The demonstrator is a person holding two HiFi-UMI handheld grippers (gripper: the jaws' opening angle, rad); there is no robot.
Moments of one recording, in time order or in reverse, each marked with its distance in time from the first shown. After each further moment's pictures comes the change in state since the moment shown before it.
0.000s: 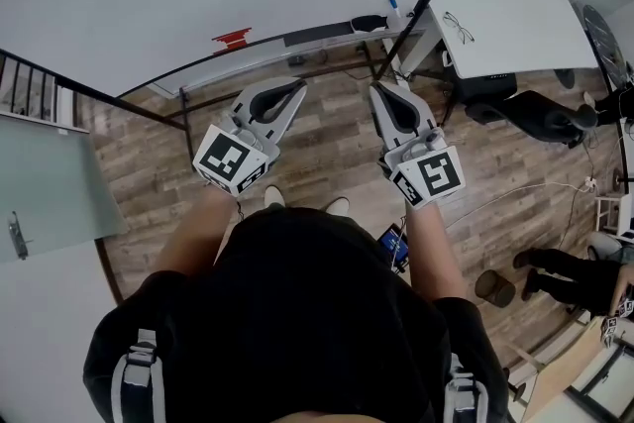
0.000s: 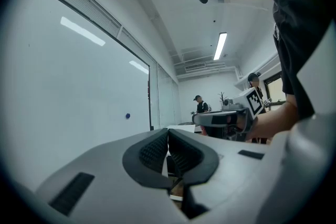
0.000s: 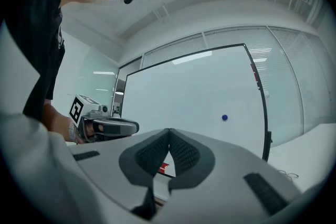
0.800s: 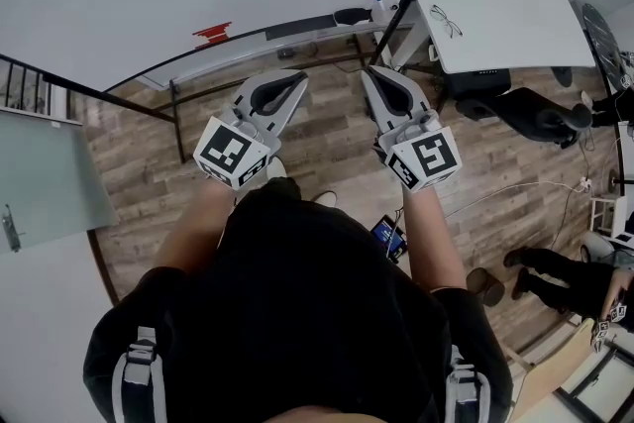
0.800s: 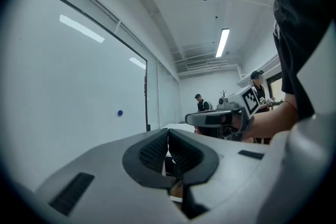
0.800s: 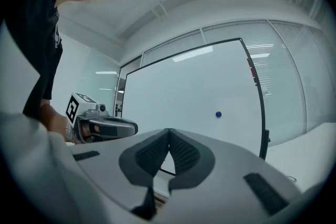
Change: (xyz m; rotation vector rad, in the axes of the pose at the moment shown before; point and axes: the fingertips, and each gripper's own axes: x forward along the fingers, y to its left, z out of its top) left arm 0.056 -0.031 -0.004 -0.006 0.023 0.016; right arm -0.014 -0.051 -0.009 0.008 0.030 0.046
